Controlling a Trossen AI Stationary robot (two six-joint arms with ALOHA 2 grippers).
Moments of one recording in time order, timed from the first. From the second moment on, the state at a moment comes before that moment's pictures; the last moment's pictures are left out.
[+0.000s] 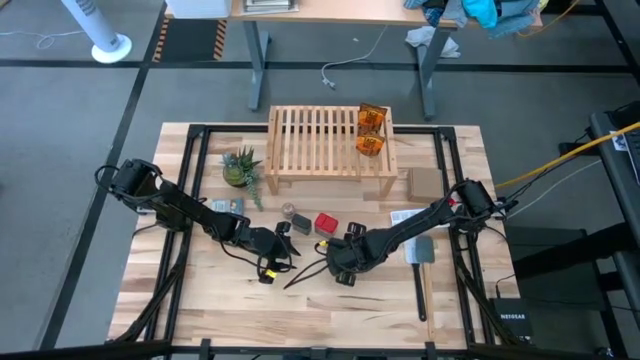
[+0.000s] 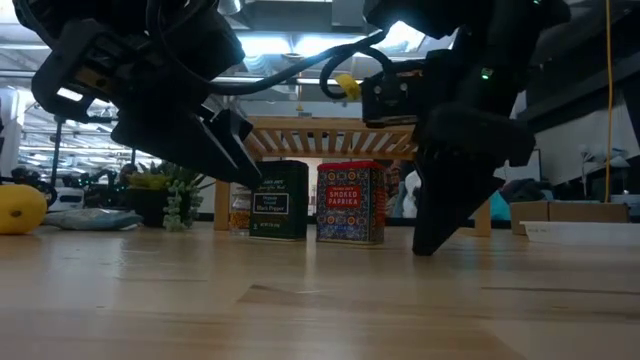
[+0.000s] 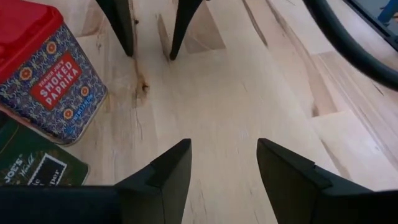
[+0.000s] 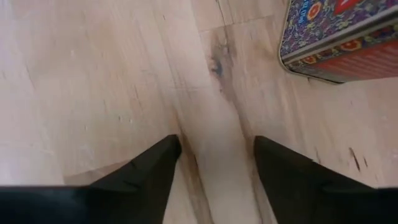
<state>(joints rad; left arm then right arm) -0.33 1.60 0.61 0.37 -0.07 -0.05 0.38 2.02 1.23 -0.57 0.20 0.58</state>
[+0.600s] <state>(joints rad) -0.33 1.60 0.61 0.35 -0.07 -0.05 0.38 2.04 1.22 -0.54 0.53 0.65</state>
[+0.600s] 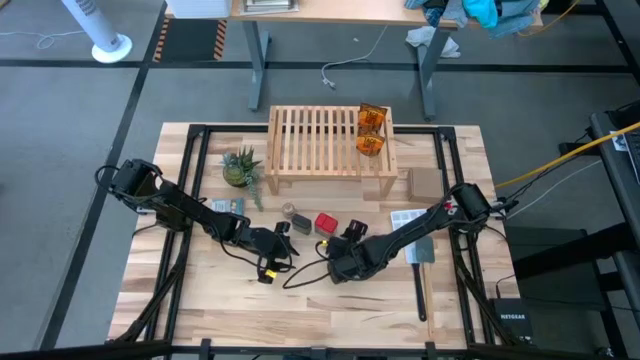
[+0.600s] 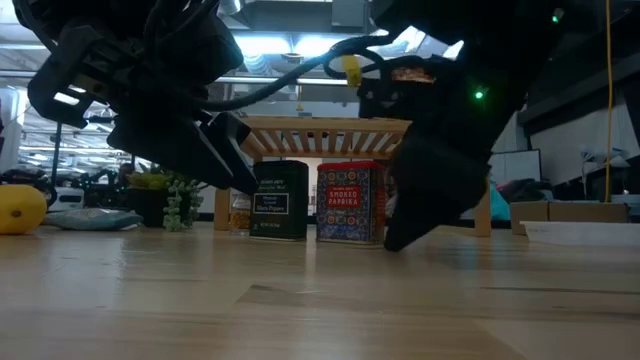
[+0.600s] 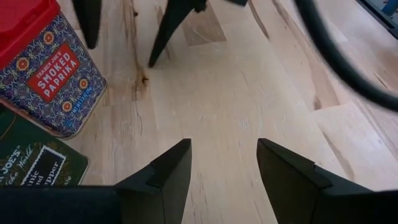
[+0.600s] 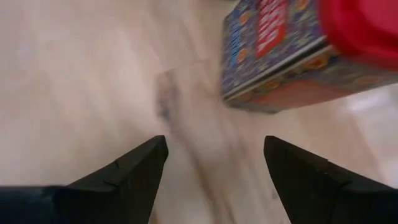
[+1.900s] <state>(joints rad) -0.33 1.60 0.61 0.34 -0.07 -0.05 0.38 2.03 1.14 -0.55 0.64 0.86</state>
